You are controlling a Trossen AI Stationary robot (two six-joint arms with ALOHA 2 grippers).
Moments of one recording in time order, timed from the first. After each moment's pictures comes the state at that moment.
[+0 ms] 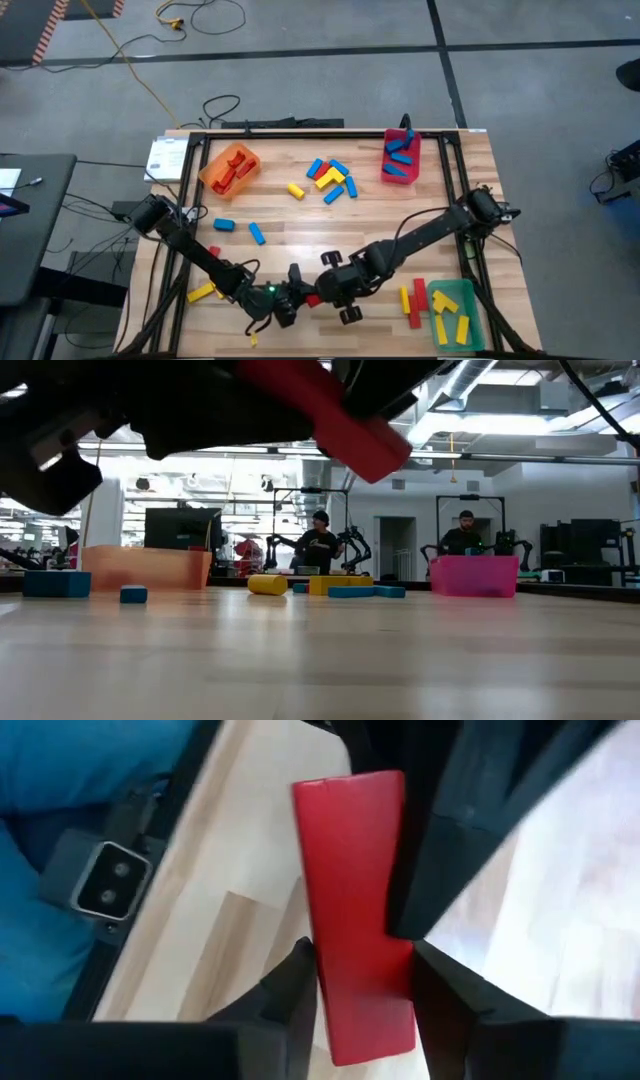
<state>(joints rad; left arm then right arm) -0.67 1.85 0.91 0.62 -0.70 0.74 0.42 1.96 1.57 -0.62 0.02 0.12</state>
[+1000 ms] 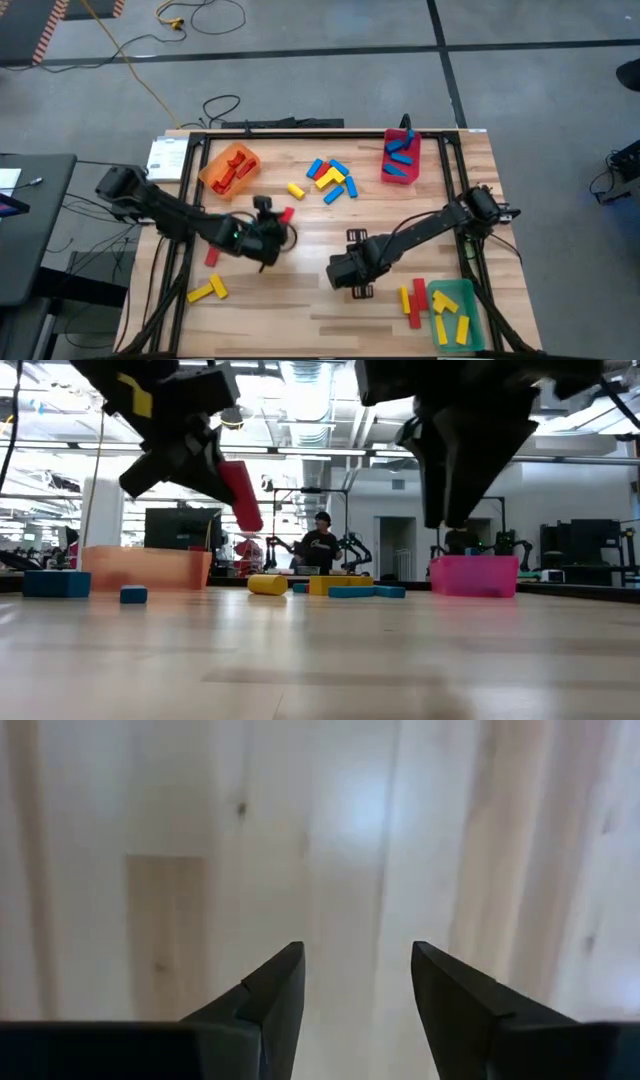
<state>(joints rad) -0.37 1.48 0.91 -0.45 -0.90 0.06 0.39 1.96 1.57 -1.05 0.21 0.31</state>
